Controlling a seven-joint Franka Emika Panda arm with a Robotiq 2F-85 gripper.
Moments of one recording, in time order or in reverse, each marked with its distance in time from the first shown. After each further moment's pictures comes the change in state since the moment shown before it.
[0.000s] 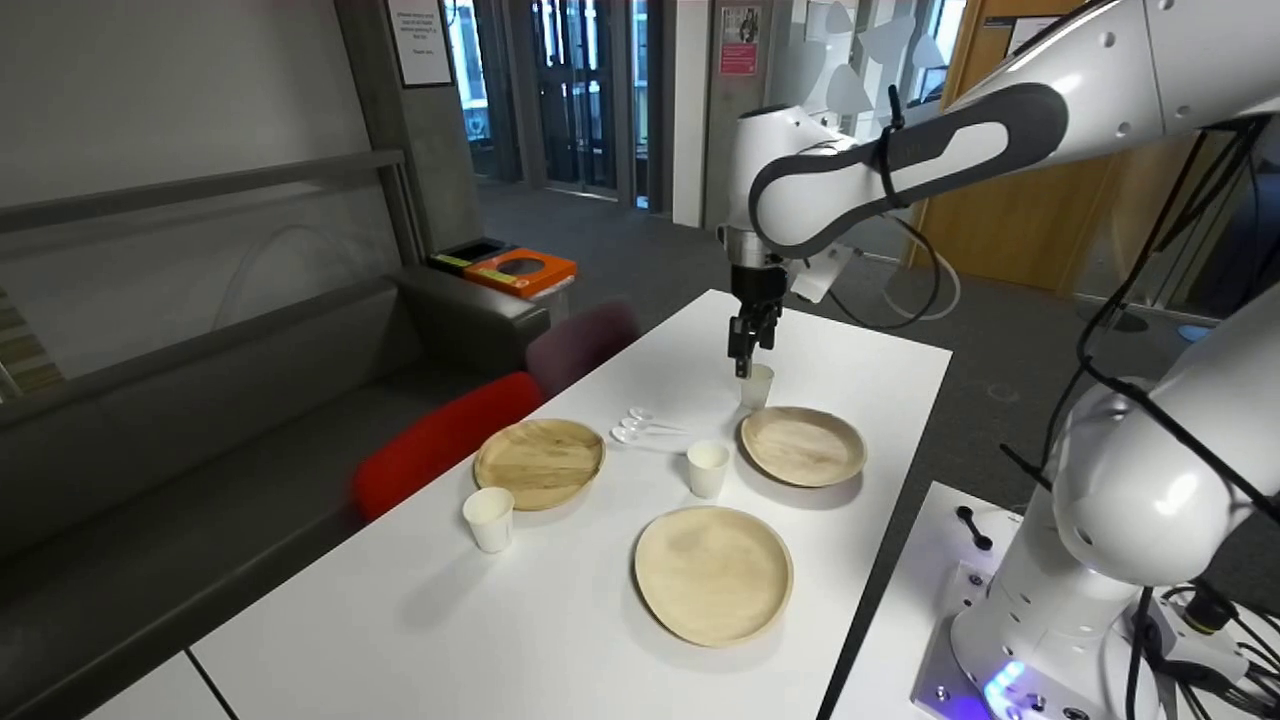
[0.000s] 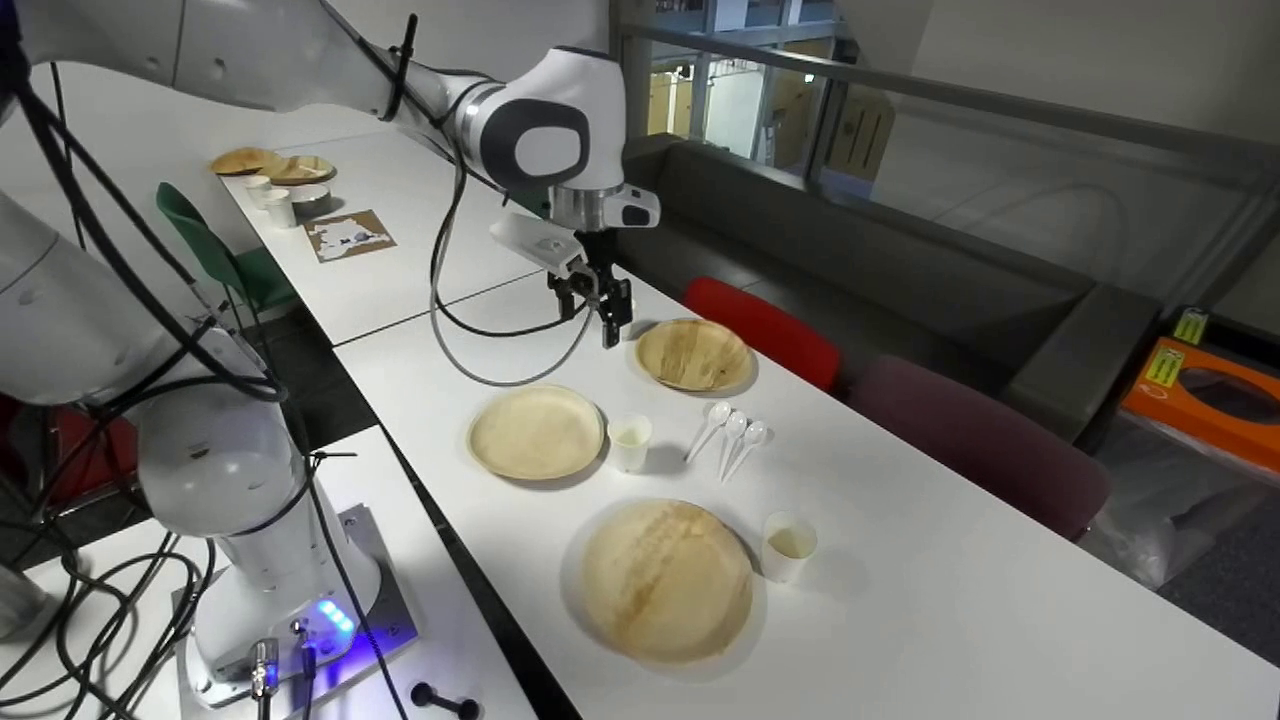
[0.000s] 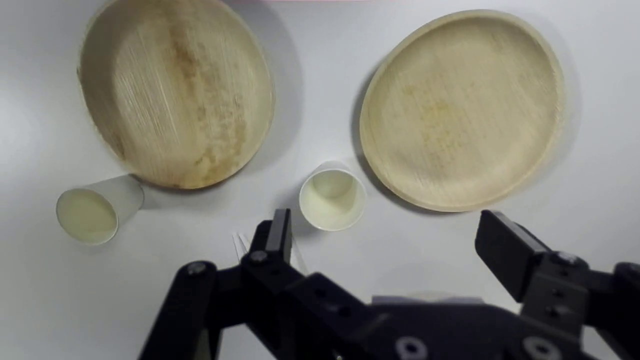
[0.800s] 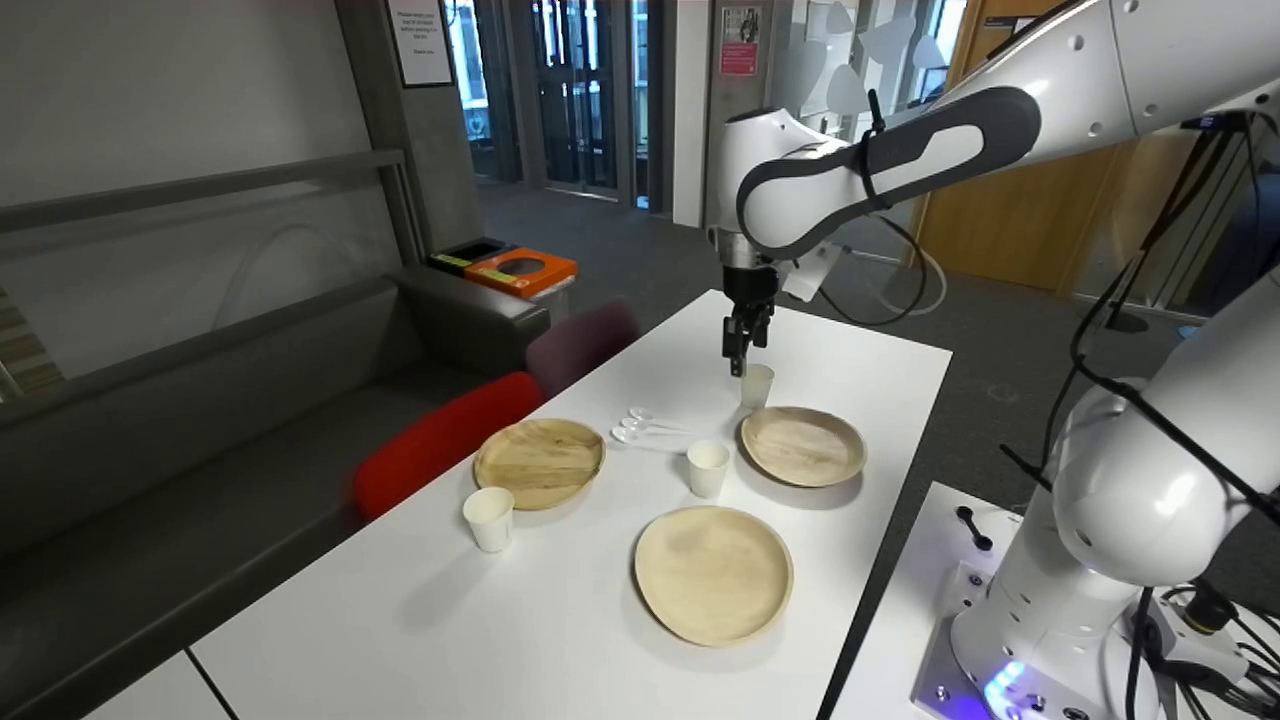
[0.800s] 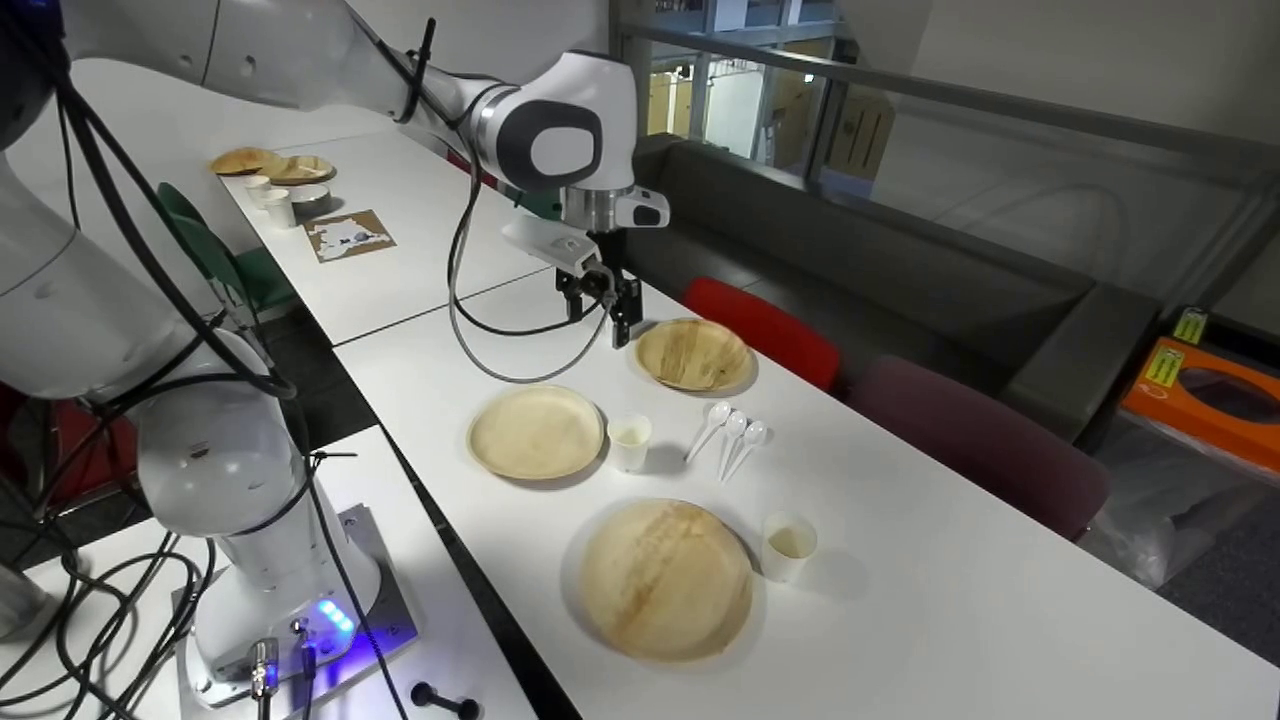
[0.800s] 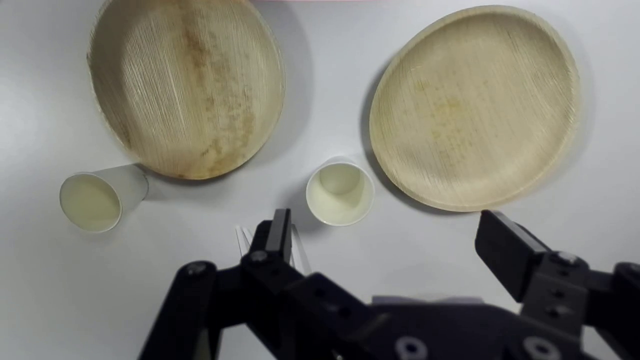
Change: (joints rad) arm 0.000 0.047 0.000 0.037 -0.017 0.000 -0.016
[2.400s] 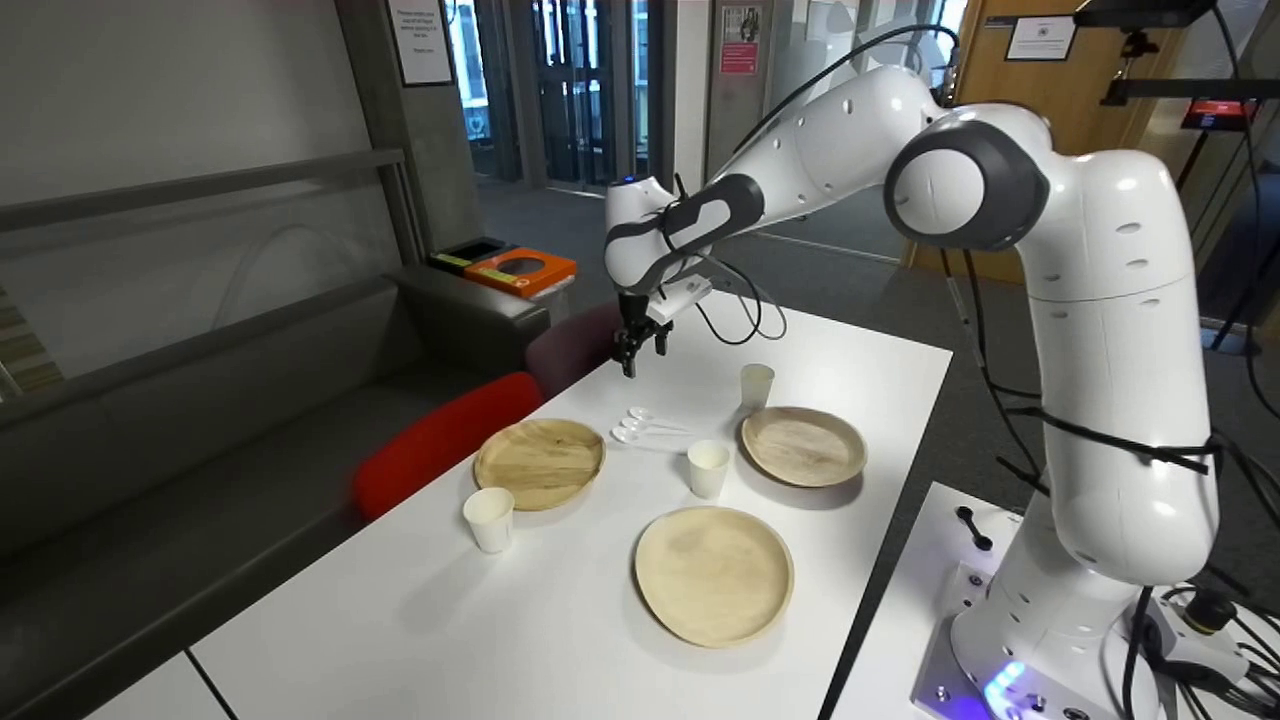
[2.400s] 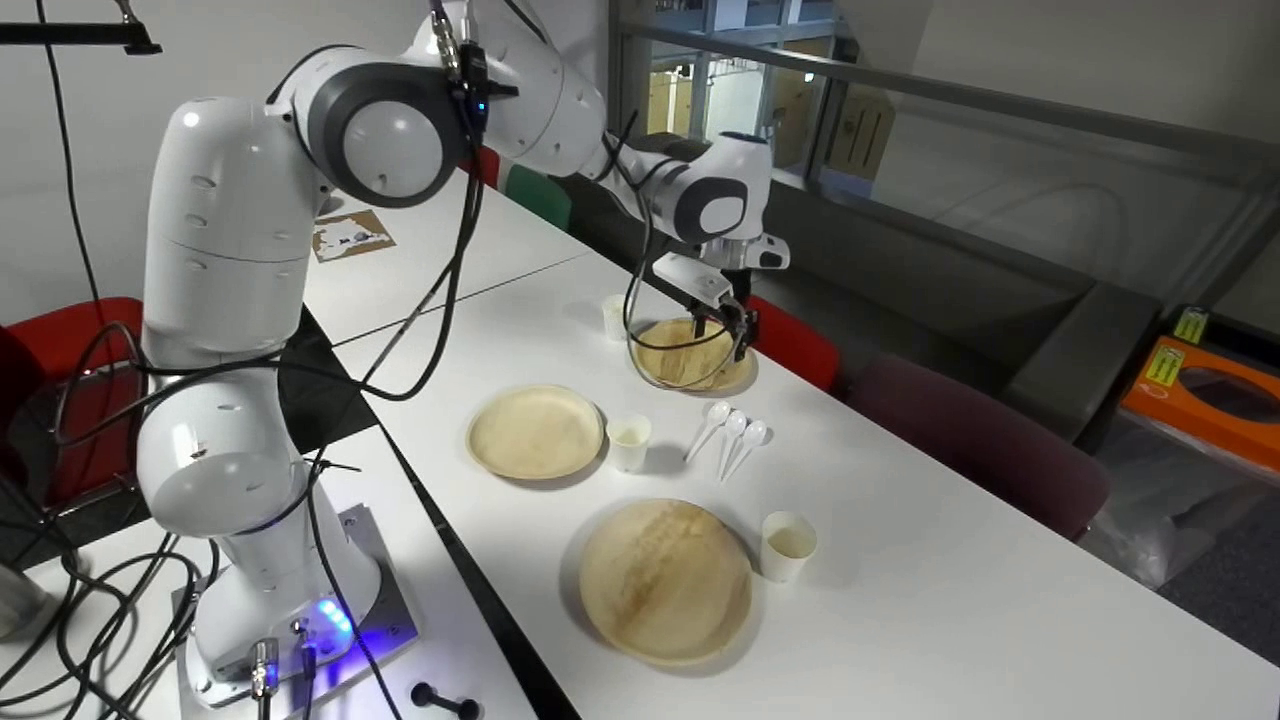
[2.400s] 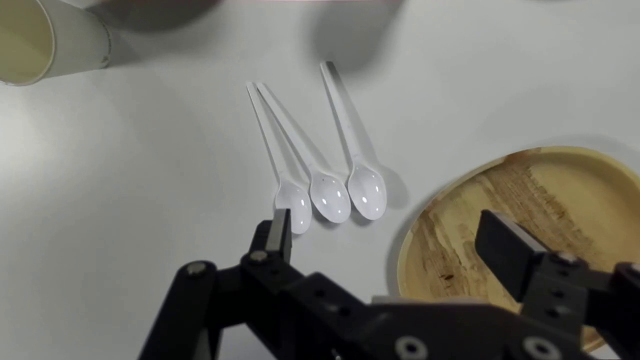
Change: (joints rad) arm -0.016 0.765 -0.023 0.671 0.034 0.116 0.120
